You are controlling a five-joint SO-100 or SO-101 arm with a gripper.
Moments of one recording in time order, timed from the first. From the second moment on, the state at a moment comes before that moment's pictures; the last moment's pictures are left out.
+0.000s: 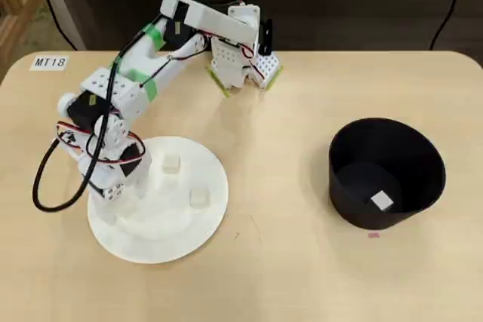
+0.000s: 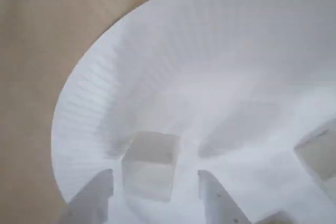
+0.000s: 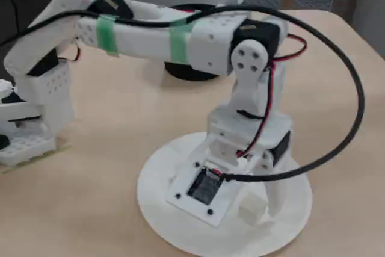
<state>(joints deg) 30.6 43.2 35.9 94.2 4.5</state>
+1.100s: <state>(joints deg) 19.0 38.6 -9.9 94.4 0.1</state>
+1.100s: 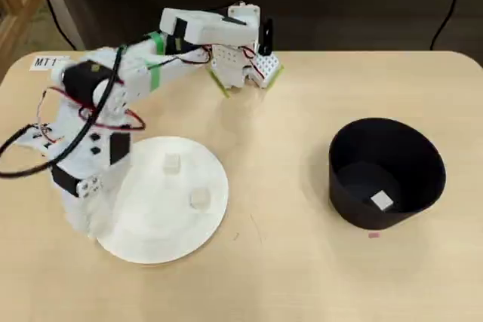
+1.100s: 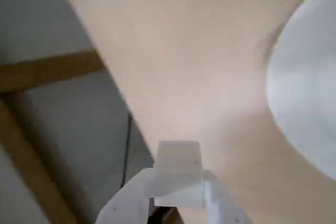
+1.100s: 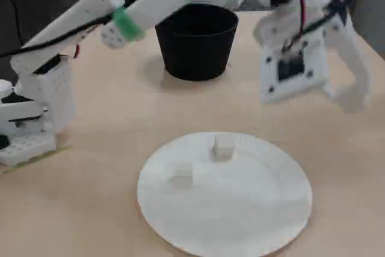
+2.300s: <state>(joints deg) -39.8 107.7 102.0 49.2 3.1</state>
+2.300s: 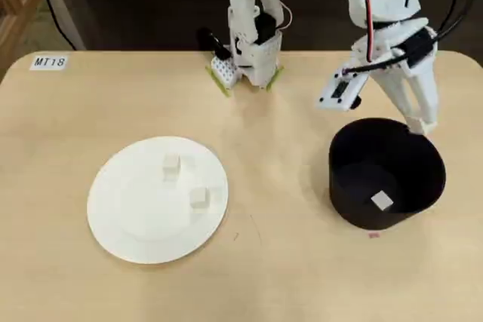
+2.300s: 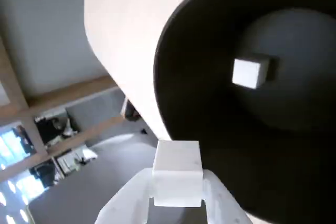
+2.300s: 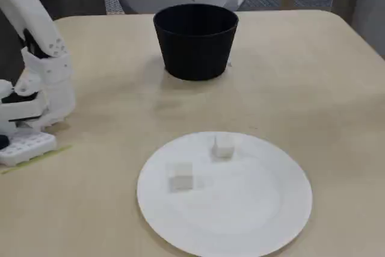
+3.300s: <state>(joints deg) -27.3 121.5 104.1 57.7 4.0</state>
